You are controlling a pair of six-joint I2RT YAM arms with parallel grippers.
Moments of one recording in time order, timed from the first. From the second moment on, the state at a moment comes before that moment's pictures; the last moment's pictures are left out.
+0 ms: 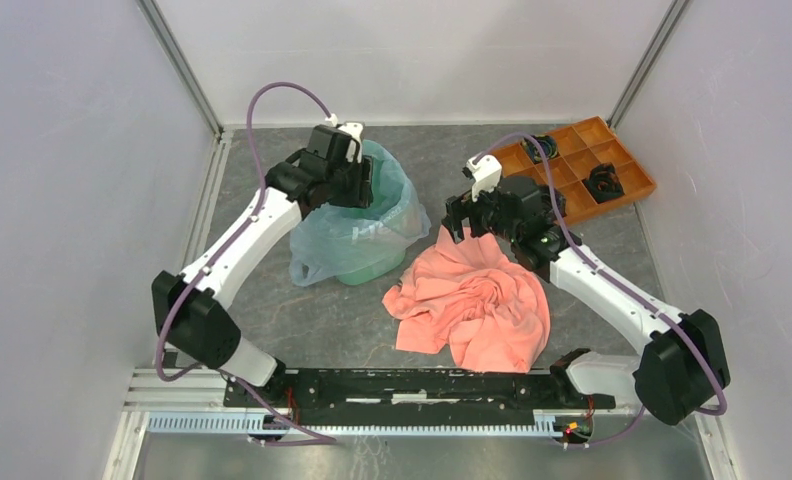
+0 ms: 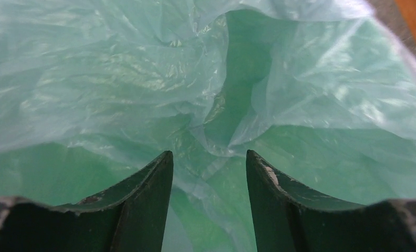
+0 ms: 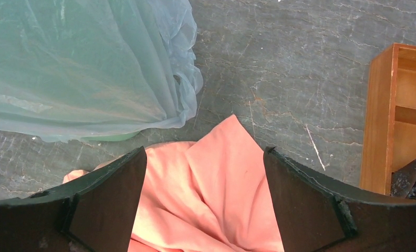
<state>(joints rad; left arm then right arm) -0.49 1.50 1.45 -0.71 -0.05 -0.25 0.52 1.24 0.89 -0.06 -0.09 0.00</state>
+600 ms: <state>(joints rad) -0.49 1.65 1.32 -0.62 -0.09 -0.25 0.52 1.24 0.85 -0.06 -0.07 -0.02</state>
